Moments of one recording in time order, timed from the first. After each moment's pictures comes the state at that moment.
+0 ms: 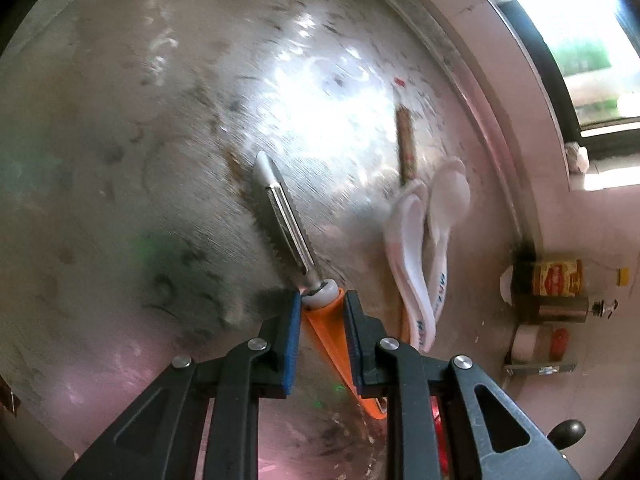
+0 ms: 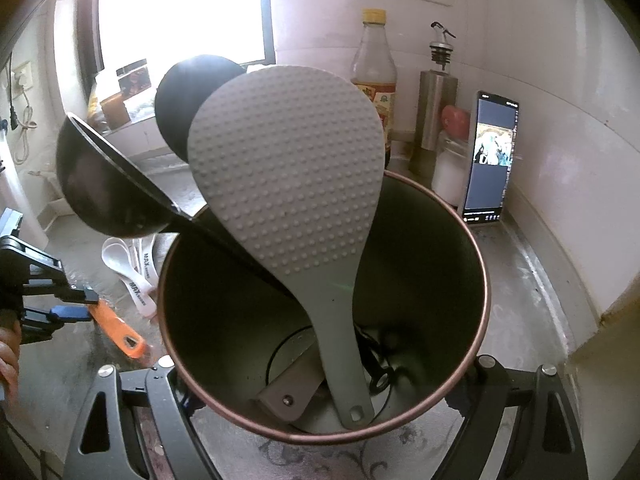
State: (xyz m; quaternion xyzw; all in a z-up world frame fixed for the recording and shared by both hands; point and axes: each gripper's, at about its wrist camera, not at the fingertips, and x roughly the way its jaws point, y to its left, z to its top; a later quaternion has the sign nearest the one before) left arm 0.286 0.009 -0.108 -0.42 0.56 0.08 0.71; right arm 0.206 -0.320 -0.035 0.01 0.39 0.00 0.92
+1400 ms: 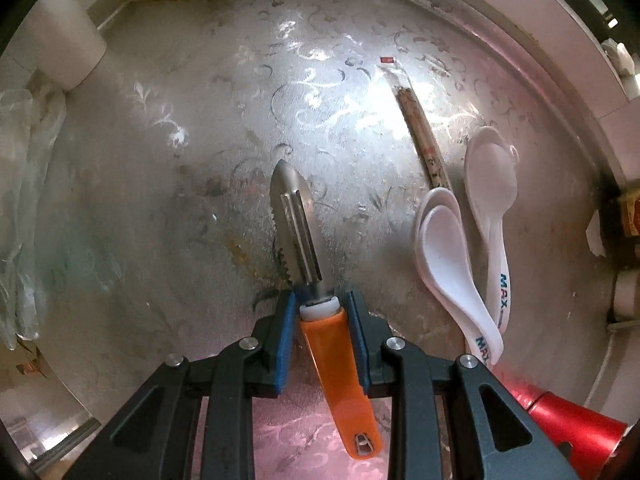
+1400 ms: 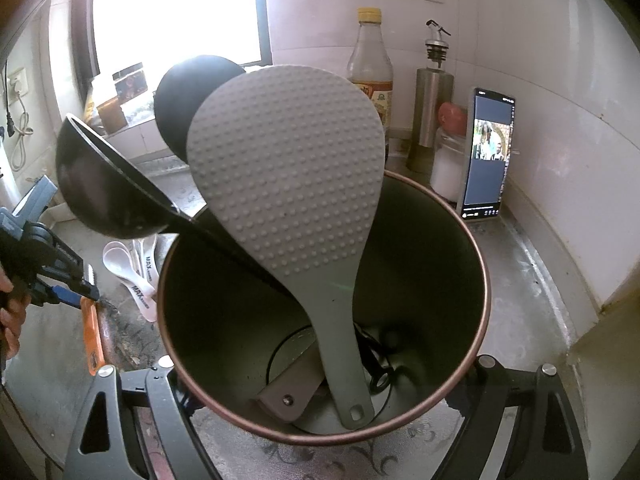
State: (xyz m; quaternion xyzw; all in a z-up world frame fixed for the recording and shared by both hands) left arm 0.391 -0.015 -0.099 -0.19 0.66 0.13 0.72; right arm 0.208 -0.321 -0.036 0.02 0.39 -0.01 0.92
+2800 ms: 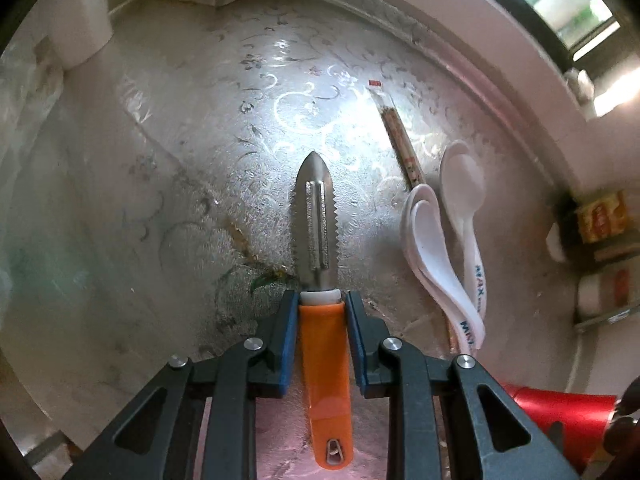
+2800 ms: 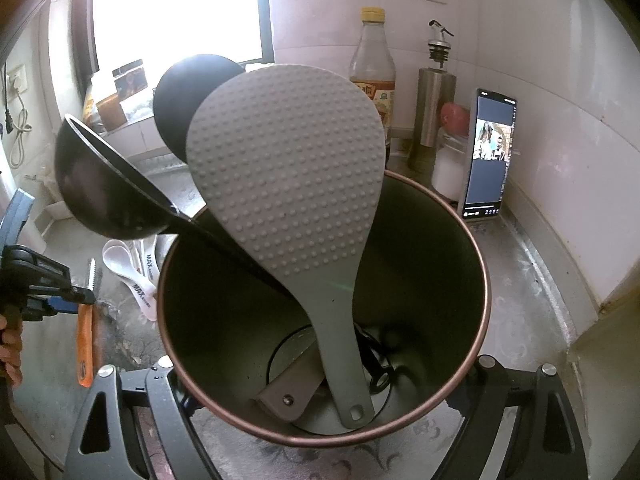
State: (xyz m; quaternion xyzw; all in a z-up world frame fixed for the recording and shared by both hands) left arm 0.319 -0.012 -0.100 -0.26 0.58 0.07 0.77; right arm 0.208 -0.319 -0.036 0.01 0.40 -0.01 0.92
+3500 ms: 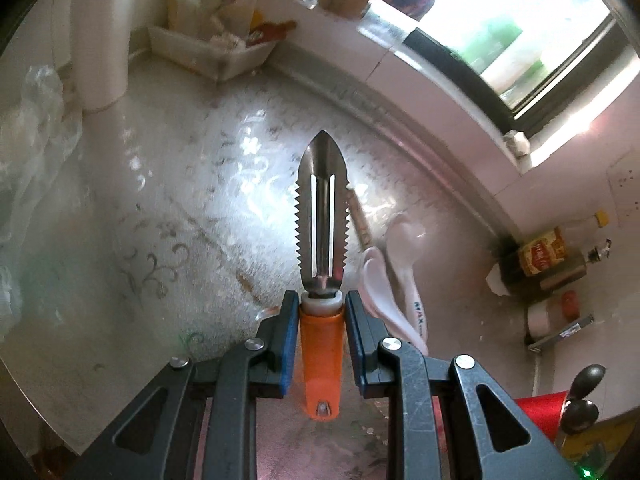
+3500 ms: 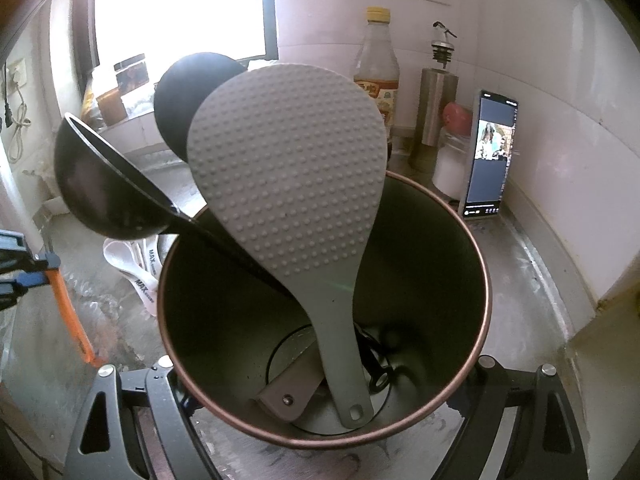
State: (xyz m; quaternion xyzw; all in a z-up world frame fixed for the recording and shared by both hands) left arm 0.263 0.038 -0.022 -0.28 0.47 0.03 0.84; right arm 0.209 -0.312 -0.036 0.00 0.40 -0.01 0.92
